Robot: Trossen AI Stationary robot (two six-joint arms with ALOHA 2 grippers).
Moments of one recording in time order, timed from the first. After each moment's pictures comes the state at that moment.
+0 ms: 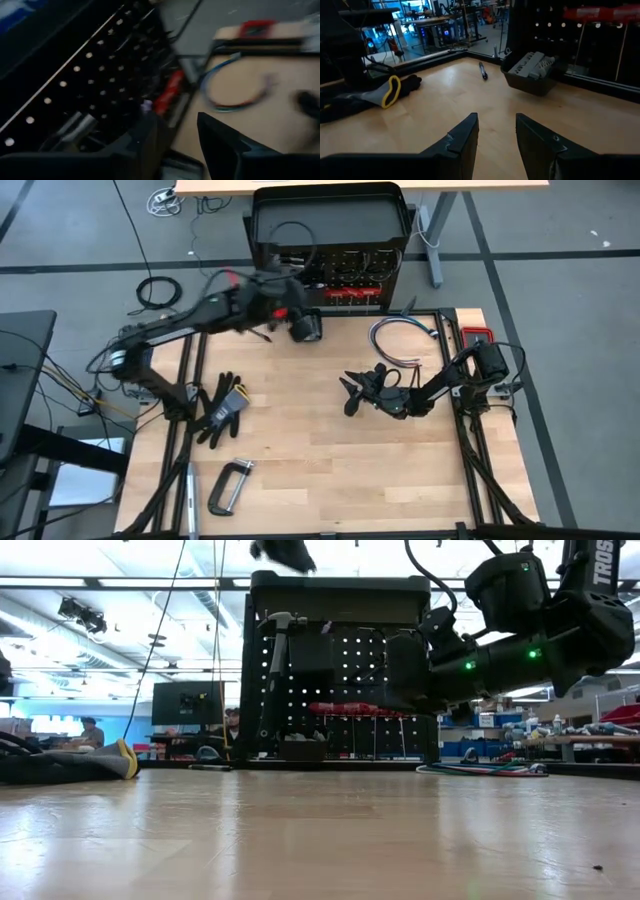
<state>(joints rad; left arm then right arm) 0.29 1.51 1.66 -0.60 -0.40 0.23 0.12 1.83 0.46 1.21 0.77 0.26</state>
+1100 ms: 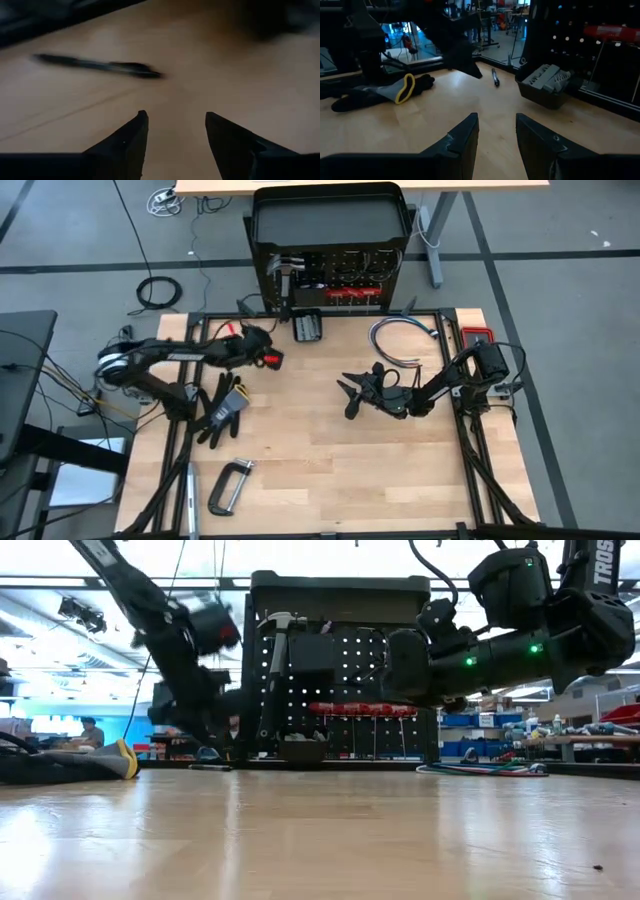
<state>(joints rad) 0.48 1.42 0.65 -0.17 -0.38 -0.56 0.12 1.83 0.46 1.26 0.70 0.14</state>
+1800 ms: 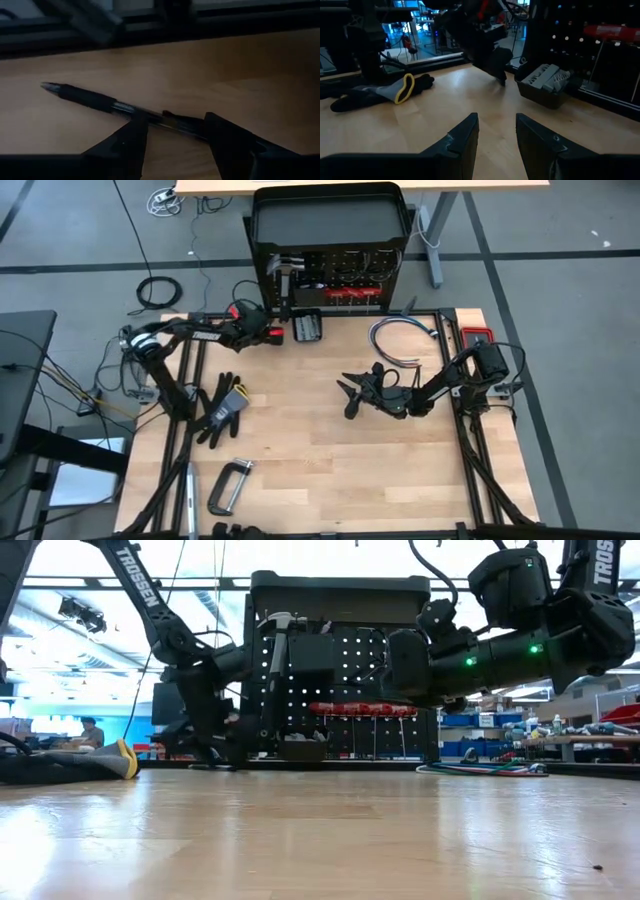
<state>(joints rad) 0.72 1.72 0.78 -0.03 -0.35 -0.63 0.12 1.83 0.46 1.26 0.70 0.14</state>
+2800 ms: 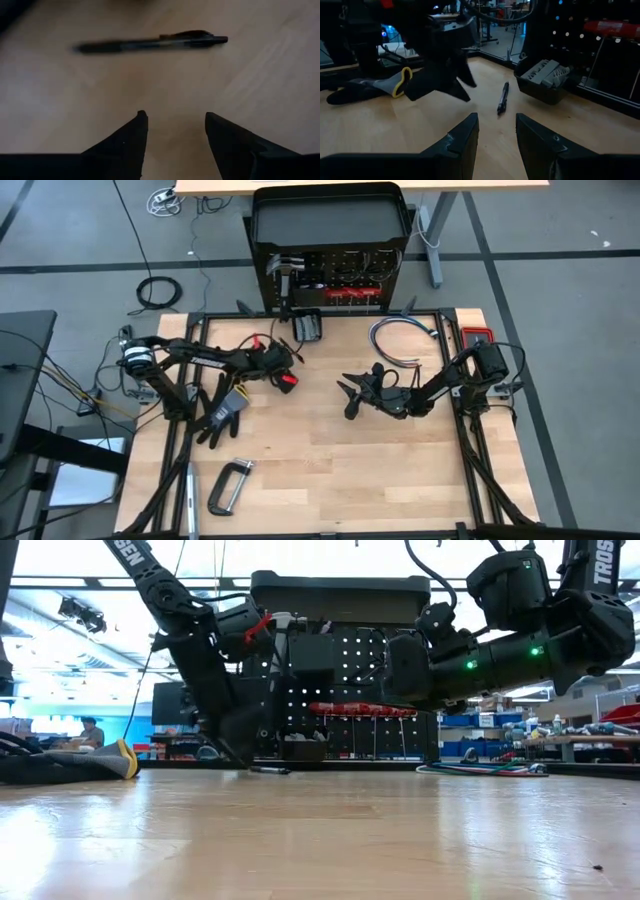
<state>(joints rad) 0.28 1.63 0.77 -0.19 -0.38 -0.36 0.12 1.83 0.46 1.23 0.70 0.14</state>
